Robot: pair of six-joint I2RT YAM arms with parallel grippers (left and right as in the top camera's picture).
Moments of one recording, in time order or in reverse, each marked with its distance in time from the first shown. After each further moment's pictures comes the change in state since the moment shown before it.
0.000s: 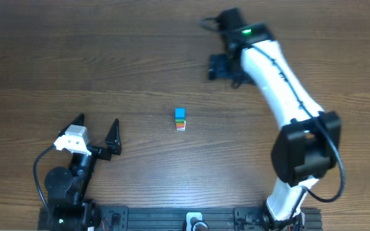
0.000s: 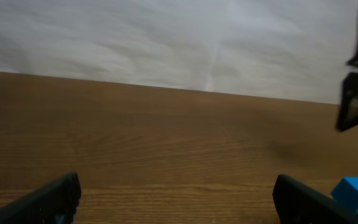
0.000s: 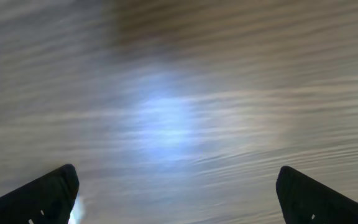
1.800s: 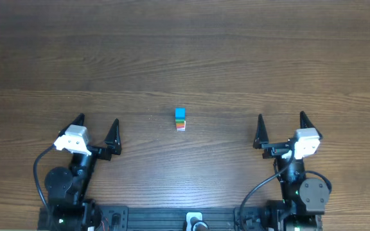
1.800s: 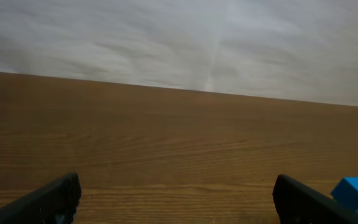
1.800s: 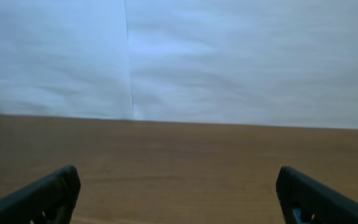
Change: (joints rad) left arm 0.000 -0.001 0.000 0.000 0.000 0.000; right arm -0.297 -1.923 -1.586 1.144 -0.217 -0.379
